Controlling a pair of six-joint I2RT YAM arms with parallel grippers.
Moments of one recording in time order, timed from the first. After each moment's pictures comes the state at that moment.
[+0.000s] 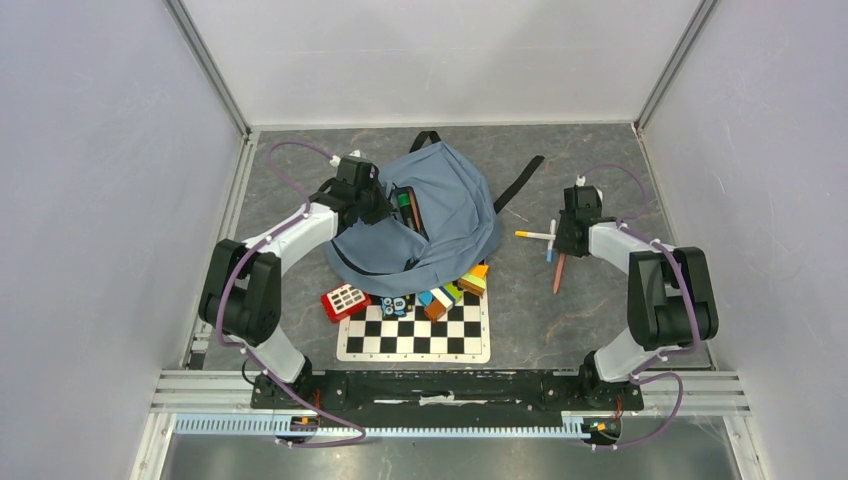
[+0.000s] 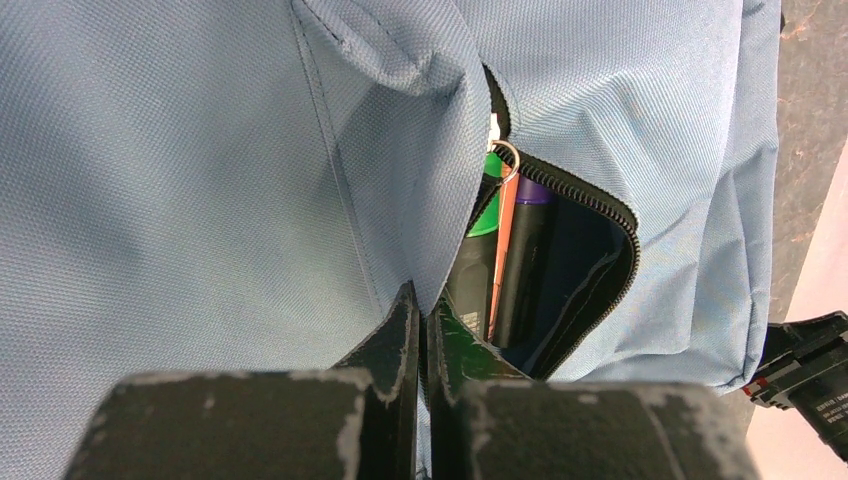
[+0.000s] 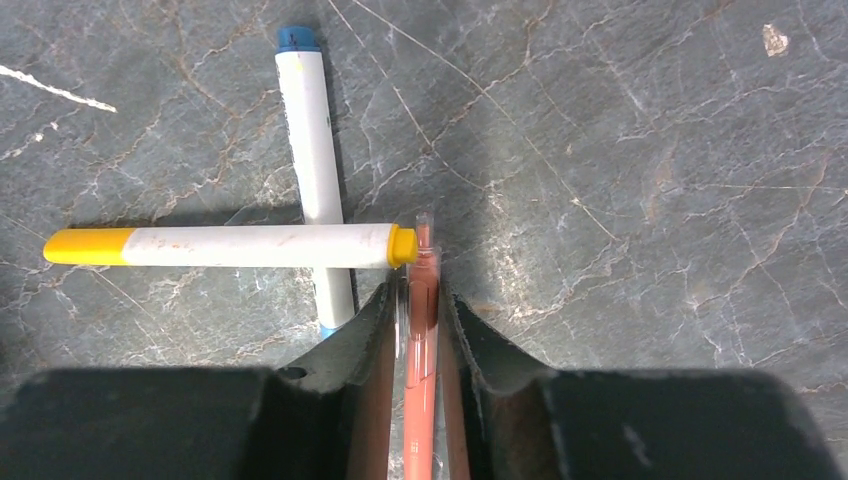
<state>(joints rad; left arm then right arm) -0.37 1.65 1.11 -0.21 0.05 -0.77 0.08 1.60 0.82 -0.25 0.20 0.33</state>
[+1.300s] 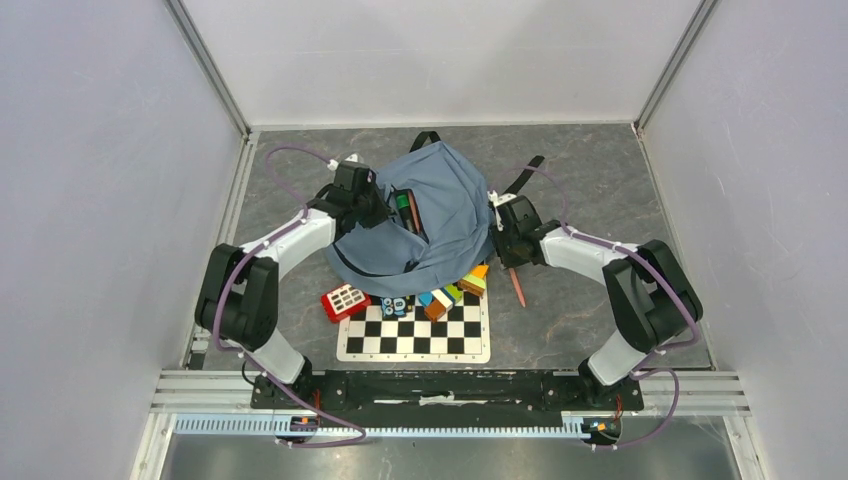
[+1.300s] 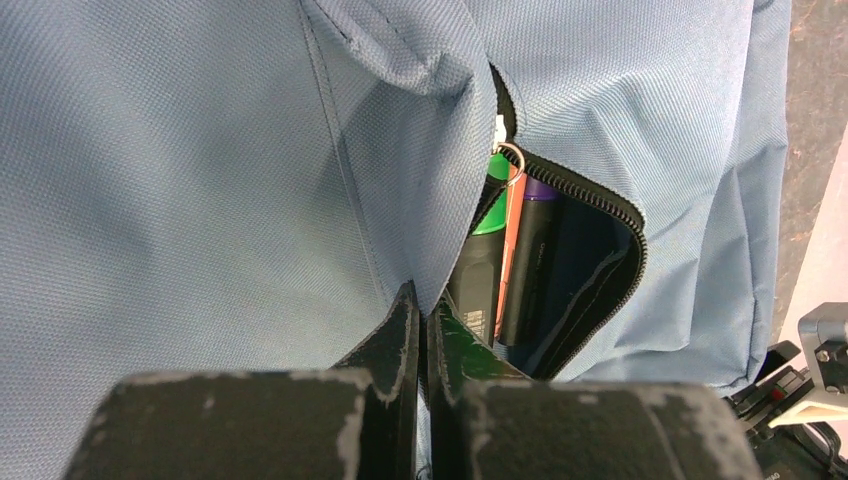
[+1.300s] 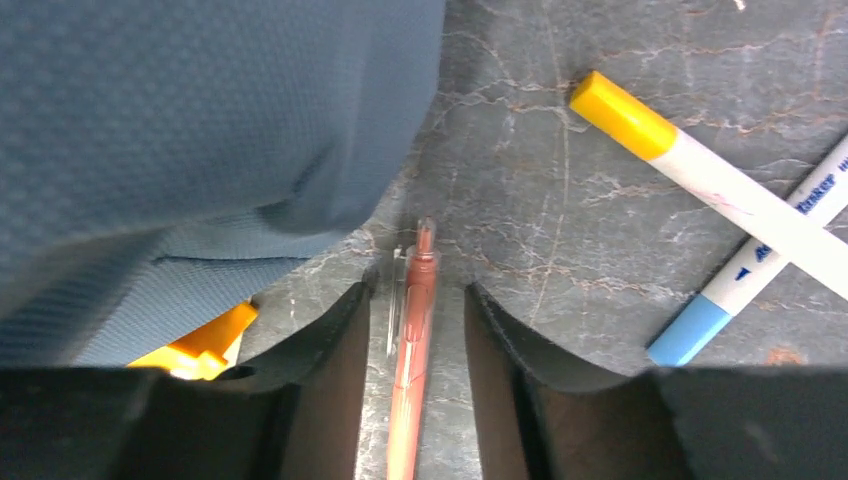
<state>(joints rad) -0.37 1.63 1.05 -0.17 0.05 -0.77 0.48 1.63 0.88 -0.29 0.12 0.12</state>
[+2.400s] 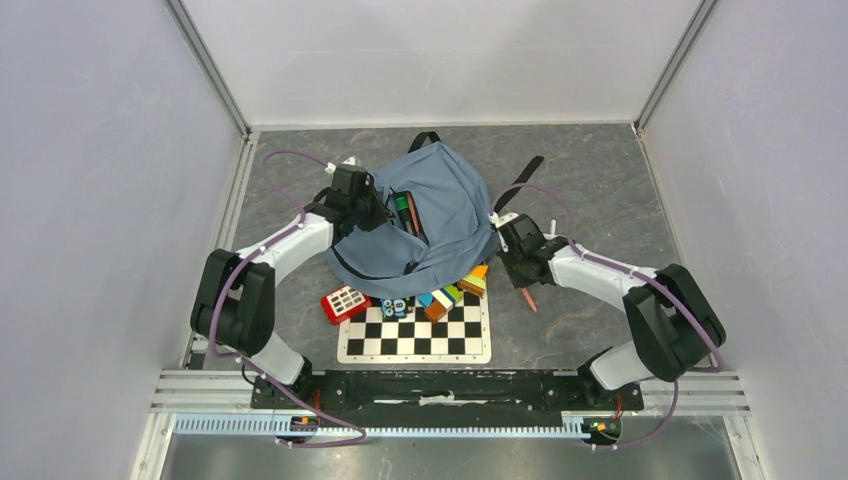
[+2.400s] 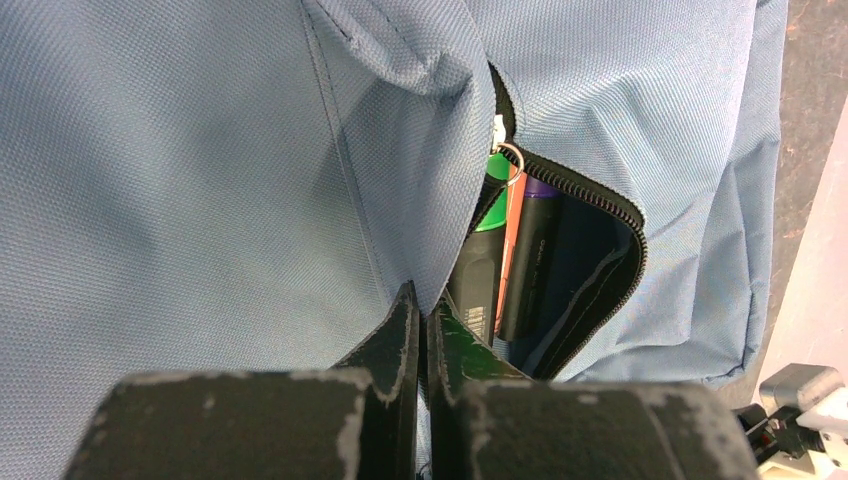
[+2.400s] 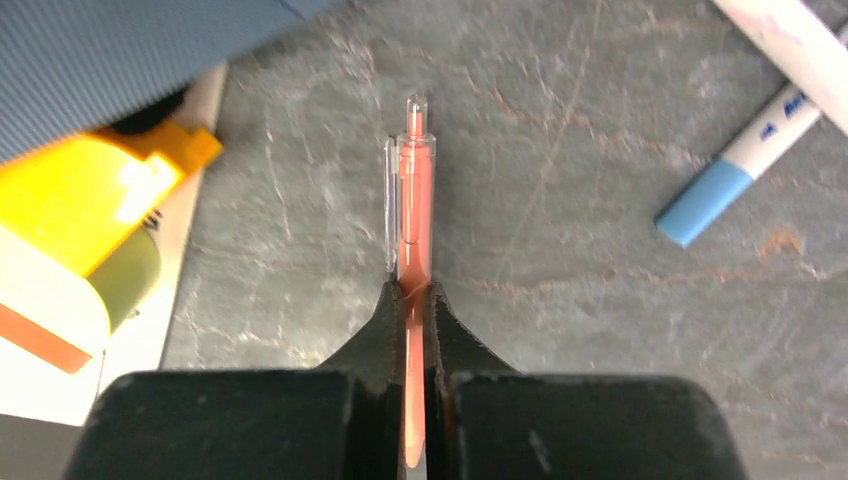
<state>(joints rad) -0.37 1.59 1.01 -0.16 0.05 -0.78 0.55 1.49 0.76 -0.36 0.18 0.08</state>
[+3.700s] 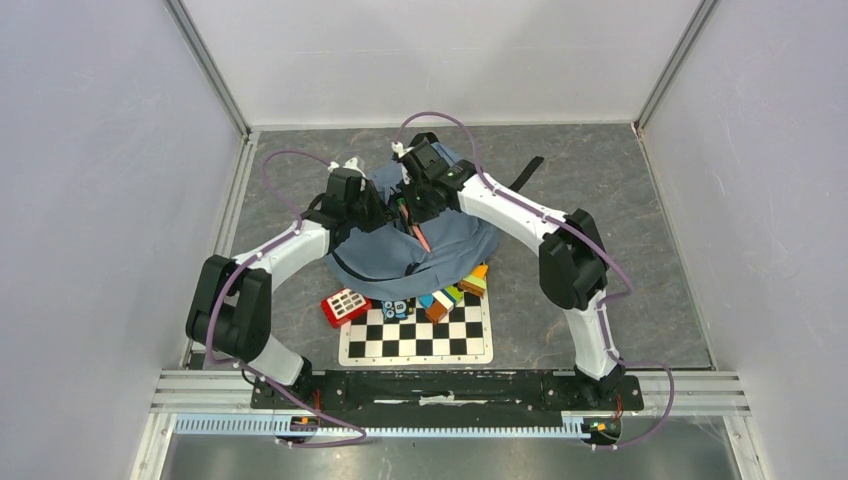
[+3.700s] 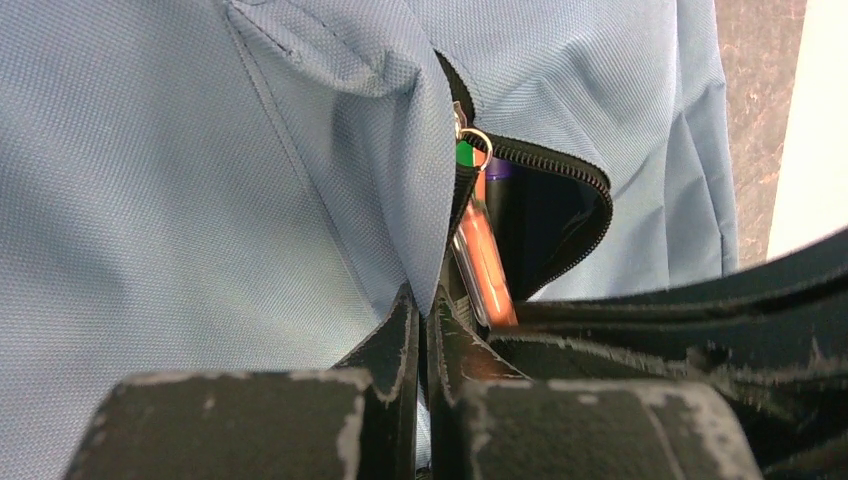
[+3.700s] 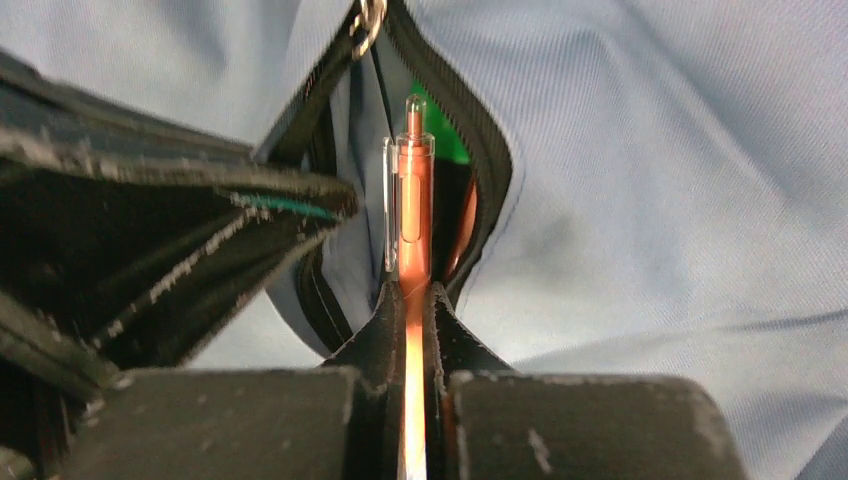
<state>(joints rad) -0.36 1.55 0.94 -0.05 0.15 -0.71 0.76 2.08 1.83 -0.69 -0.03 0.28</state>
